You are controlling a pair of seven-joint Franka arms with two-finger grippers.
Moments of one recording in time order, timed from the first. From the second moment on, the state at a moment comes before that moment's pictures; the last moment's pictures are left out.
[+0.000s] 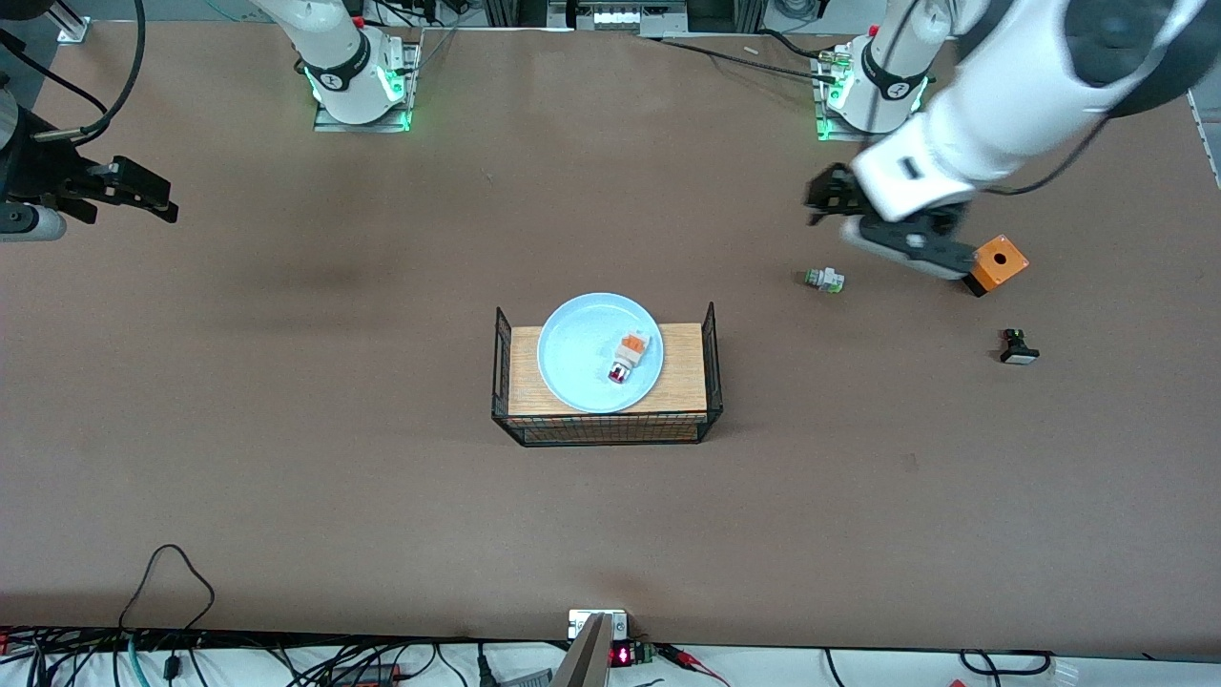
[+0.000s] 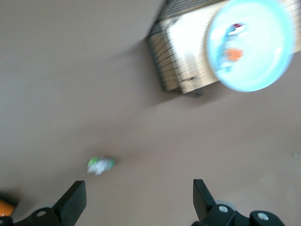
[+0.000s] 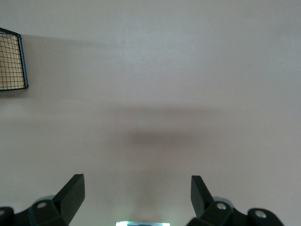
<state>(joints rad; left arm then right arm) -0.29 0.07 -0.14 -1.70 -0.17 1.77 -0.07 0.06 -0.05 -0.08 -1.69 0.00 1.57 -0.03</state>
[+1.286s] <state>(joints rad) -0.57 0.52 -0.14 -1.64 0.06 2.51 -0.41 0.06 -0.05 -0.08 -1.69 0.00 1.57 -0.03</state>
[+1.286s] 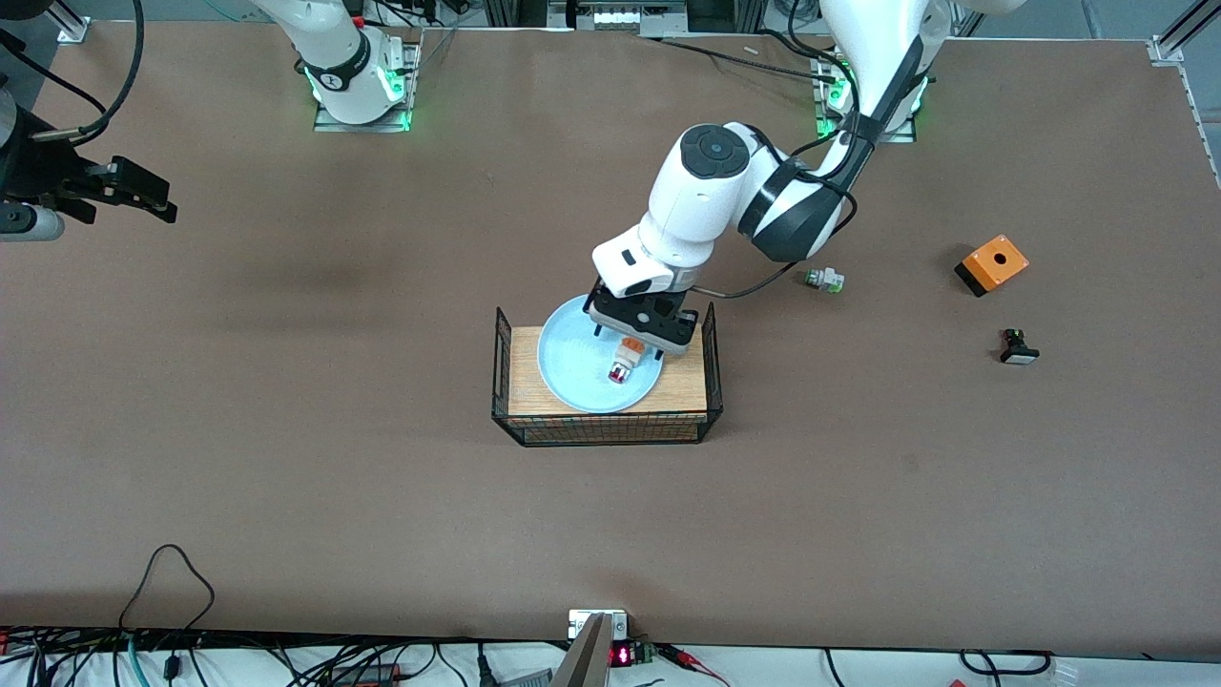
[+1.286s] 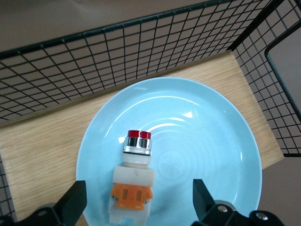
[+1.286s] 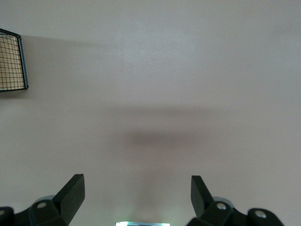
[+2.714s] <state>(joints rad) -0.41 0.18 -0.13 -1.61 0.07 1.97 -0.41 0.07 0.00 -0.08 -1.65 0.03 1.57 0.00</state>
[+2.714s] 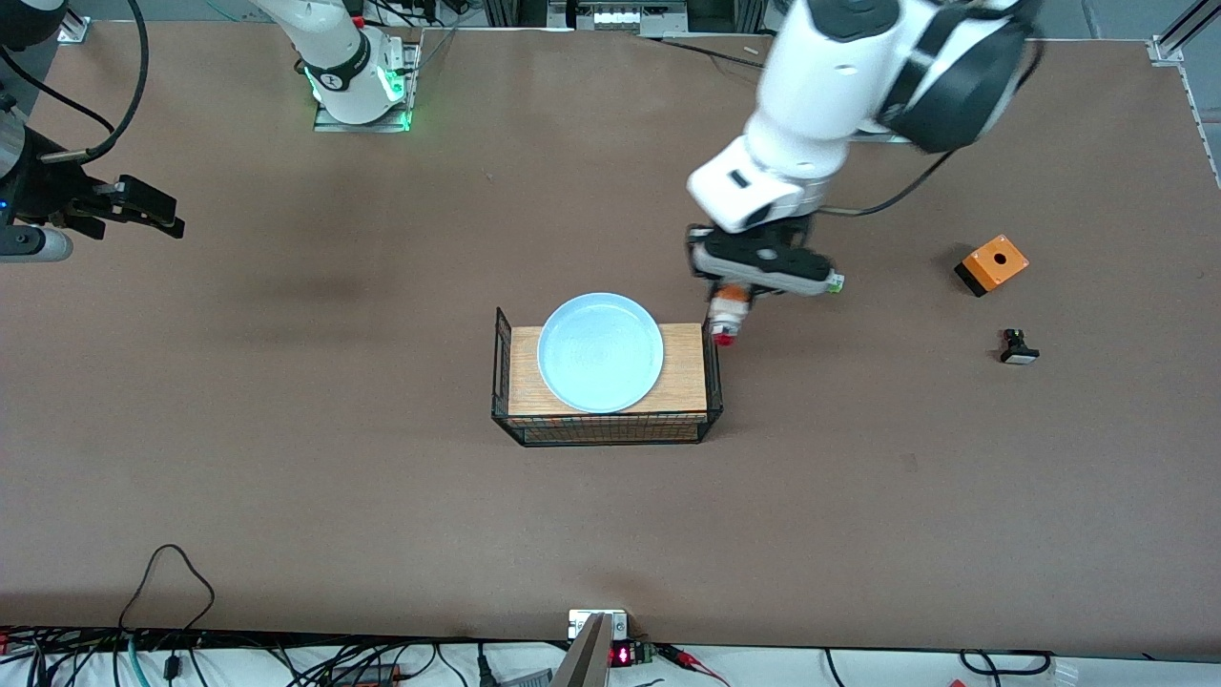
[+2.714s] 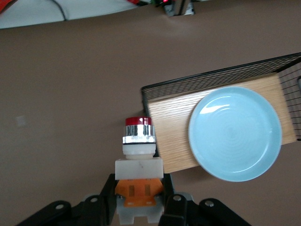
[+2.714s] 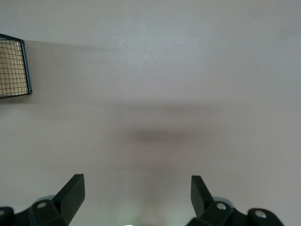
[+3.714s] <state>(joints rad) -0.17 0.41 0.06 -1.86 0.07 2.13 0.09 0.59 0.35 -0.05 -1.46 0.11 1.87 1.12</state>
